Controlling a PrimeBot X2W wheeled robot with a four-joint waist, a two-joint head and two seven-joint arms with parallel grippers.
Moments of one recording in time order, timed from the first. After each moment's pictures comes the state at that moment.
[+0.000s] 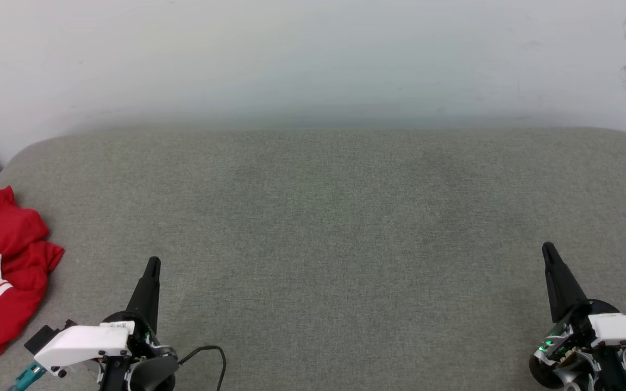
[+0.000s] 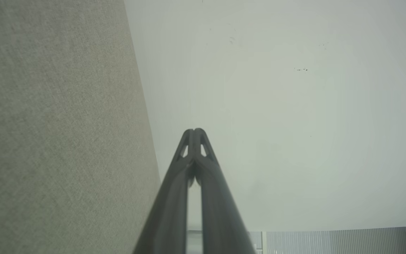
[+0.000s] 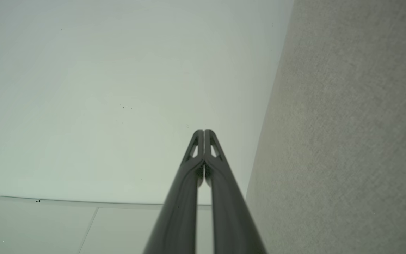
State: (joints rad) left arm -0.11 0.05 0.12 0.25 -1.61 -0.13 0.11; right arm -0.10 -0.05 -0.11 0.25 1.62 0.13 0.11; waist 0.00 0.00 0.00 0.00
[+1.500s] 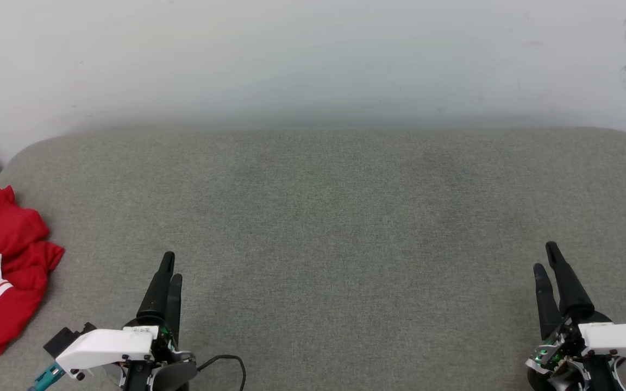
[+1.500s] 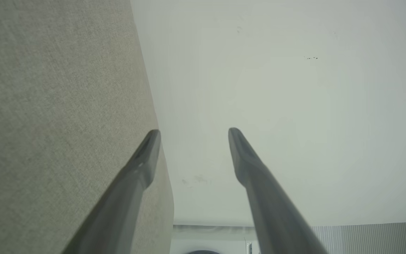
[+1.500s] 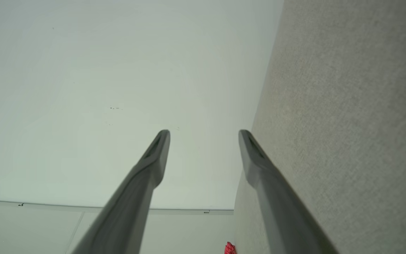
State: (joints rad) left arm -0.09 0.05 0.04 0.24 -1.59 -0.13 0.05; right arm -0.07 -0.05 -0.08 0.24 1.59 0.13 0.05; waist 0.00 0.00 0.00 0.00
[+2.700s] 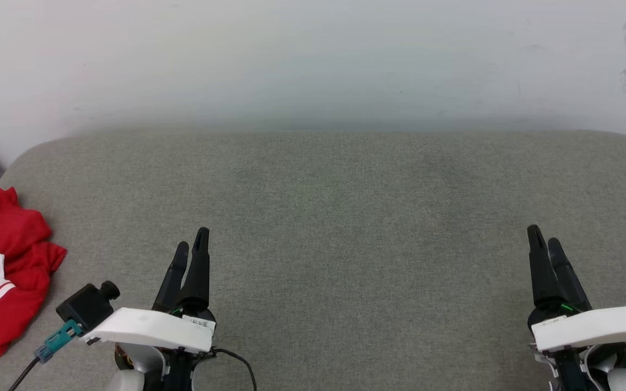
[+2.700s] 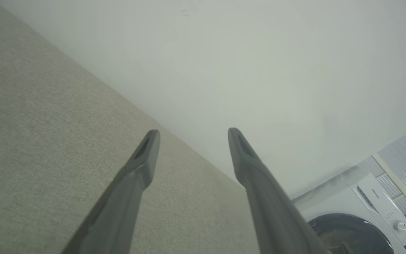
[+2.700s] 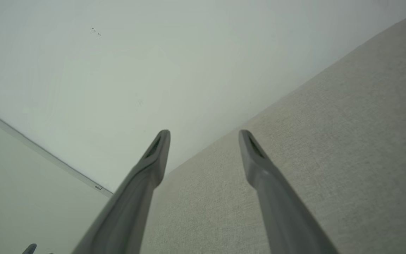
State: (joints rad) left arm -0.10 0.06 -0.07 0.13 -0.97 -0.13 -0.08; right arm -0.07 -0.06 -0.04 0.13 0.85 0.13 -0.09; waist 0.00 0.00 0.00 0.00
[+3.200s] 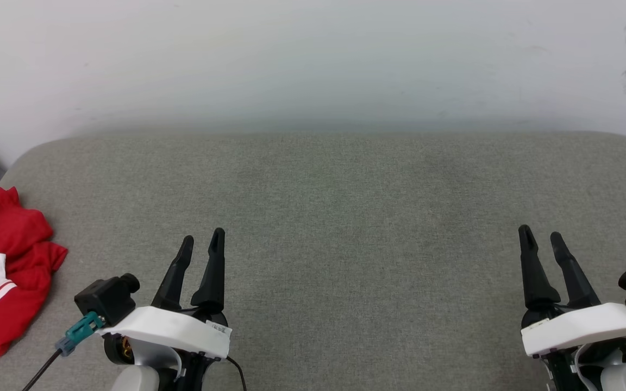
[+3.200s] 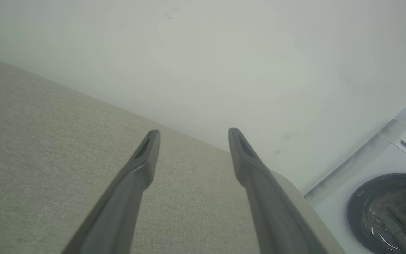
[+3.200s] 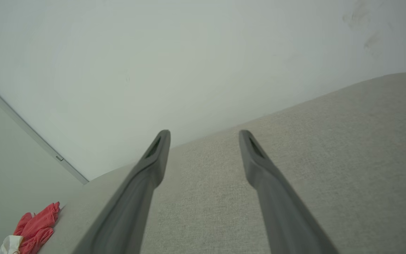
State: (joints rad) left arm -0.11 0.08 -0.12 0.13 -0.70 -0.13 -0.13; right arm -0.07 -0.06 -0.04 0.11 0.56 0.13 -0.09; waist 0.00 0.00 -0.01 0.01
